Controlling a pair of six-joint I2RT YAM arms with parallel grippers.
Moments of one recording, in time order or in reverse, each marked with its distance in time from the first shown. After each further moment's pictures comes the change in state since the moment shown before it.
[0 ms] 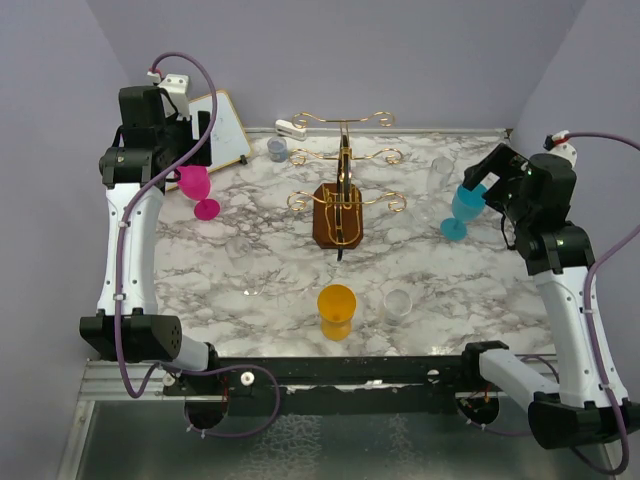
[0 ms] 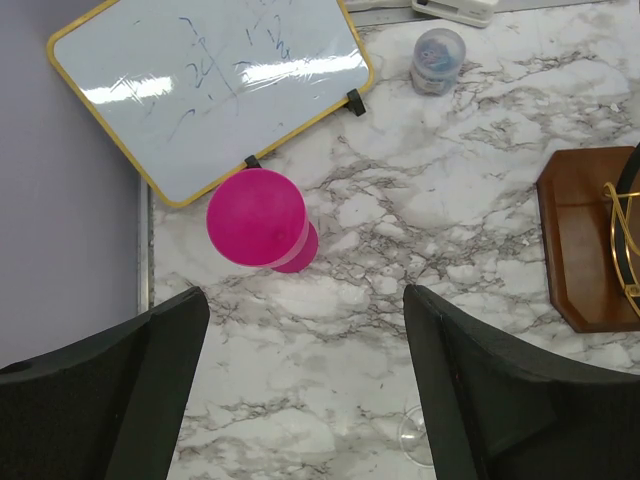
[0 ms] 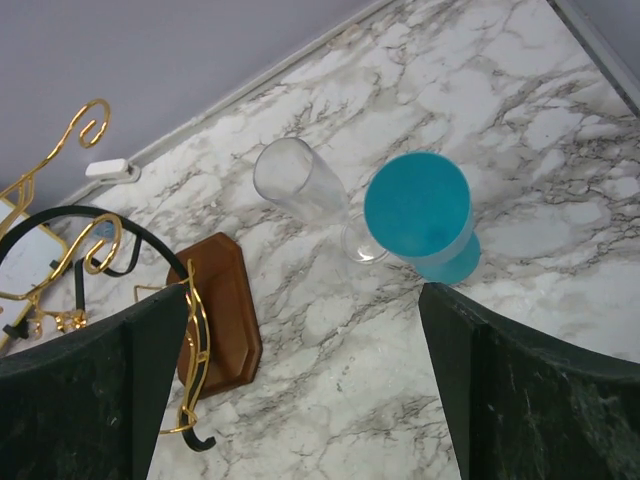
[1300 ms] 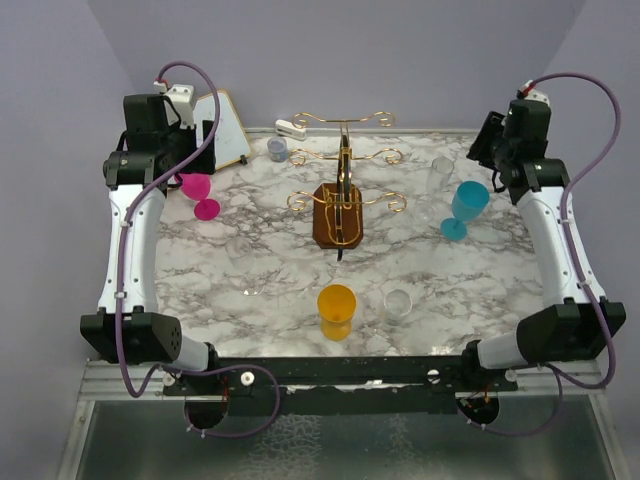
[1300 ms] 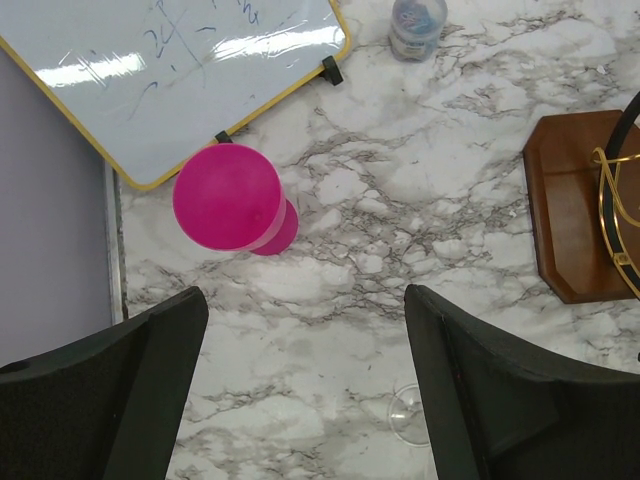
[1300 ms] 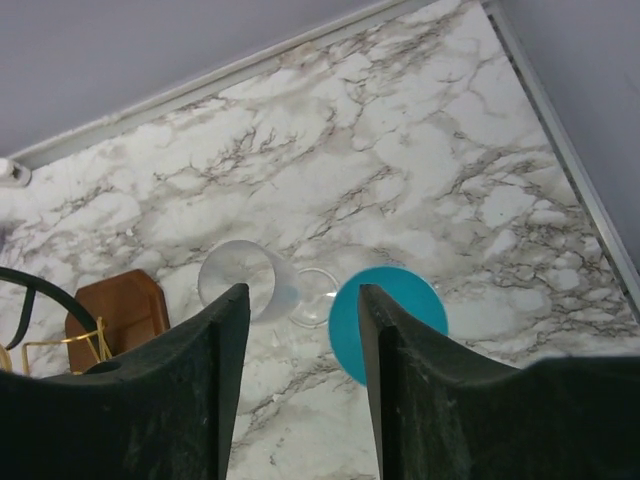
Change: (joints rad) left arm 0.008 -0.009 -0.066 0.001 0.058 0.004; right arm -0.046 0.412 0.297 -0.009 0.031 -0.196
